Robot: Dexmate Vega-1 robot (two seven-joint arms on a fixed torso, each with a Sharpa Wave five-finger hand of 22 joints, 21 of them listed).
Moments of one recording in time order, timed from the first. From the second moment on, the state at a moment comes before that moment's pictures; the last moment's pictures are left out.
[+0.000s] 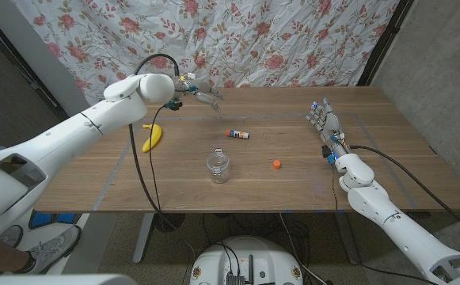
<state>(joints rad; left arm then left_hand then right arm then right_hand) 0.31 0.85 0.77 -1.74 0.37 0.21 -0.52 0.49 -0.10 0.69 -0.19 0.18 0.25 -0.15 0.22 0.18 0.21 -0.19 0.18 0.17 -0.07 -0.03 0.17 0.17 -0.13 -0.01 0.17 0.16 -0.94 -0.51 -0.33 -1.32 0.62 0.44 -0.02 0.21 0.12 0.19 0.10 0.22 0.18 -0.04 0.19 0.17 0.19 -0.02 0.19 0.20 0.10 -0.02 0.19 0.26 0.30 0.01 0.18 0.16</state>
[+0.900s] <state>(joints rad) 0.27 0.77 0.86 -1.73 0.64 0.19 -0.64 0.54 -0.15 0.68 -0.18 0.18 0.19 -0.16 0.21 0.18 0.18 -0.19 0.19 0.18 -0.10 -0.02 0.17 0.17 -0.16 0.03 0.17 0.17 -0.95 -0.49 -0.33 -1.30 0.61 0.46 -0.02 0.20 0.12 0.19 0.10 0.22 0.18 -0.04 0.19 0.17 0.19 -0.02 0.19 0.20 0.09 -0.02 0.19 0.26 0.30 0.01 0.18 0.16</state>
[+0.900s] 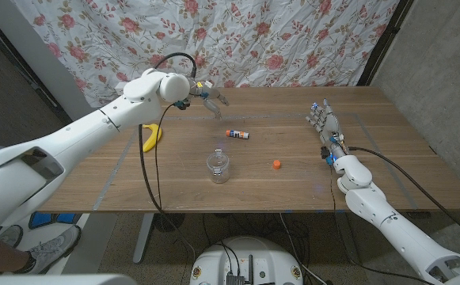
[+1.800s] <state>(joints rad) 0.29 0.66 0.91 -1.67 0.79 0.21 -0.61 0.60 -0.16 0.67 -0.19 0.18 0.20 -0.15 0.22 0.18 0.24 -0.21 0.20 0.18 -0.07 -0.03 0.19 0.17 -0.14 0.06 0.18 0.16 -0.94 -0.49 -0.33 -1.30 0.63 0.46 -0.01 0.19 0.13 0.19 0.10 0.22 0.18 -0.04 0.19 0.17 0.19 -0.02 0.19 0.20 0.09 -0.02 0.20 0.25 0.30 0.01 0.18 0.16</state>
